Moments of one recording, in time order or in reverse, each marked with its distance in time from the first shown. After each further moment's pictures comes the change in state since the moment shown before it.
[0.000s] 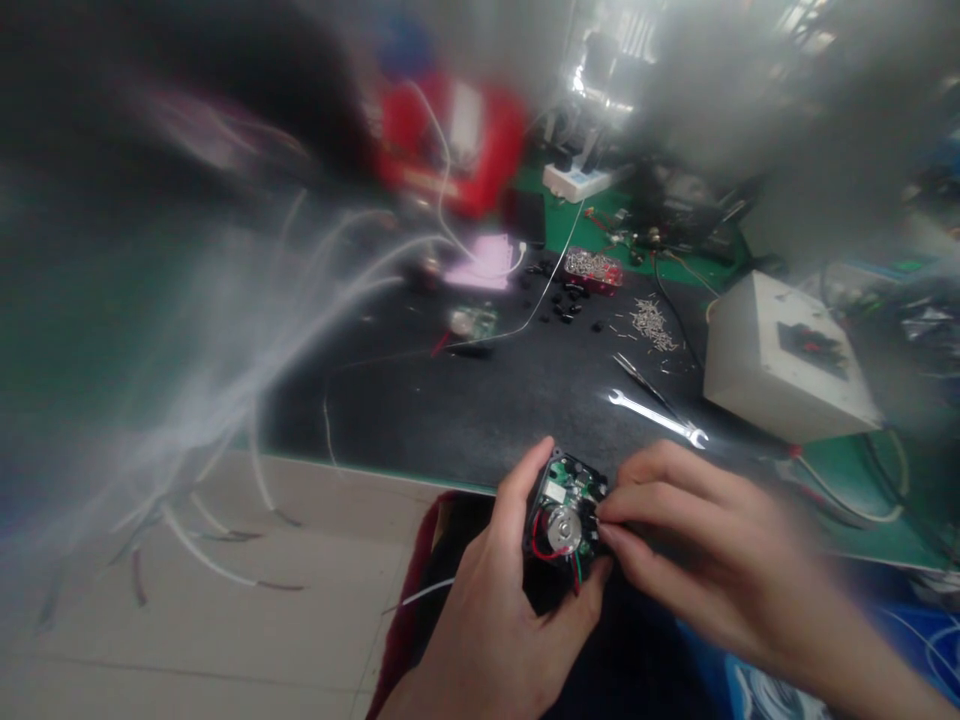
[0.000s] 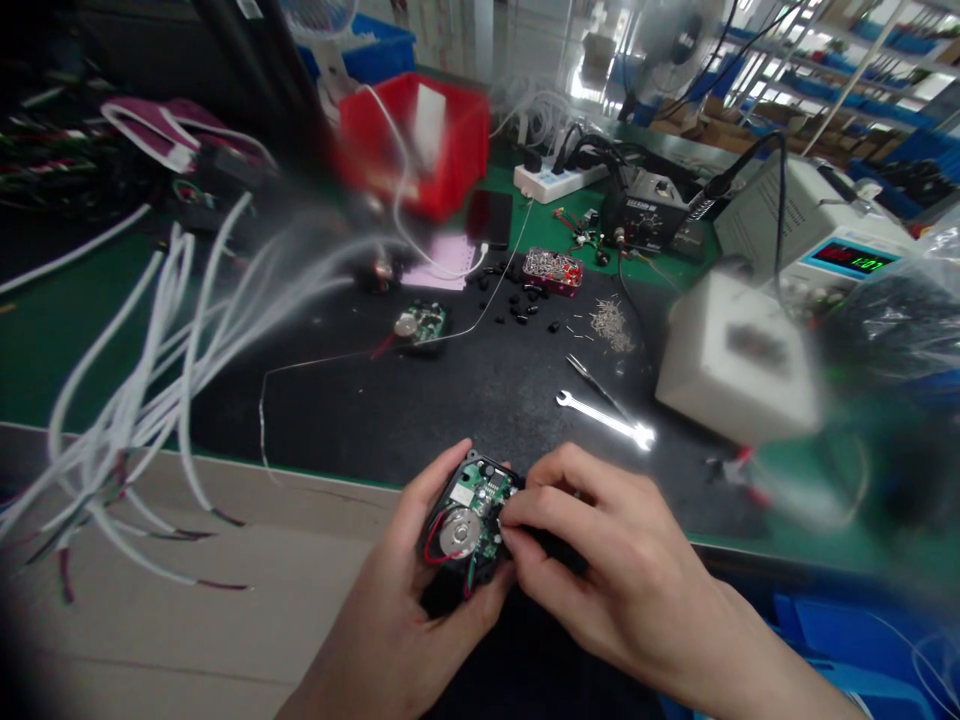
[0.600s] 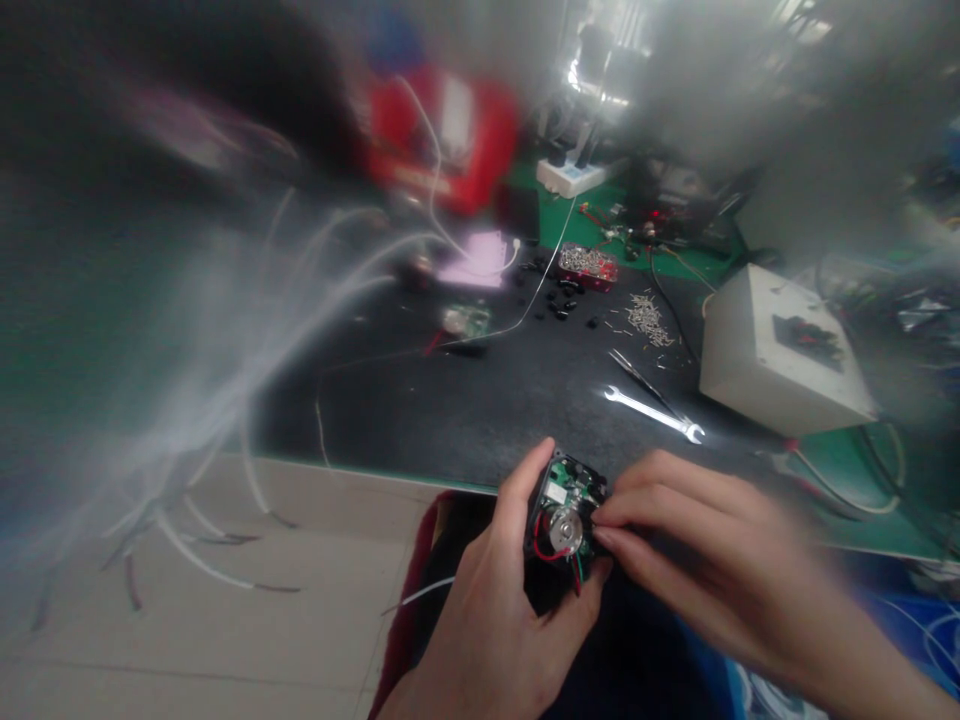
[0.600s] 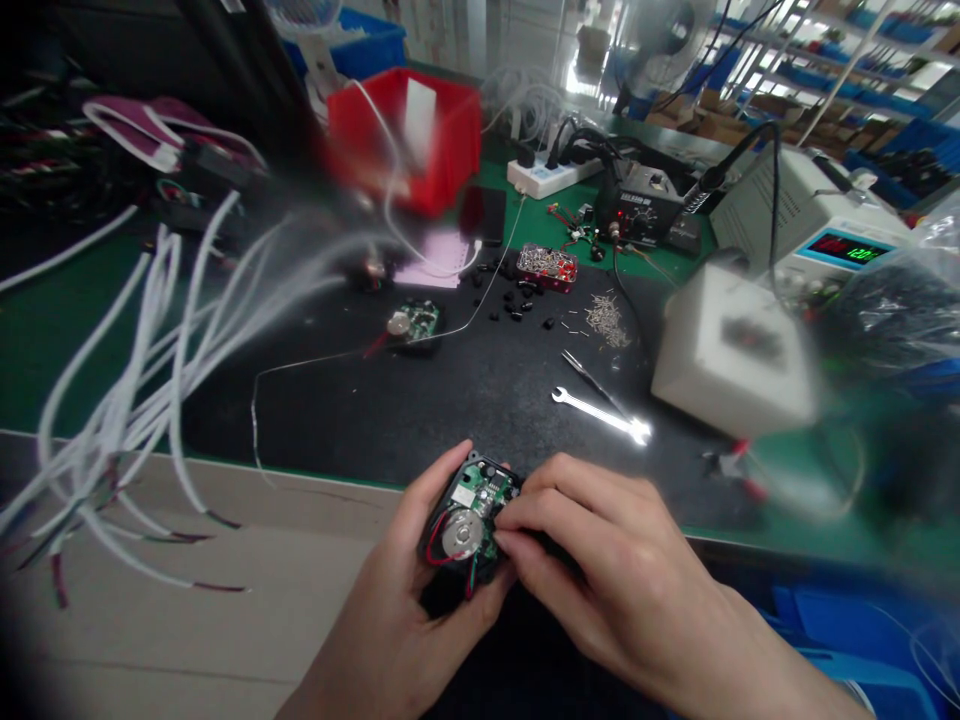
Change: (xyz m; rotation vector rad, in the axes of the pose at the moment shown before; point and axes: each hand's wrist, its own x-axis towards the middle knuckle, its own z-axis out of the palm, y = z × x) left_hand 0.000 -0.003 0.000 0.099 -0.032 0.029; right_hand -0.010 0.002 -0.001 0.058 -0.090 0.039
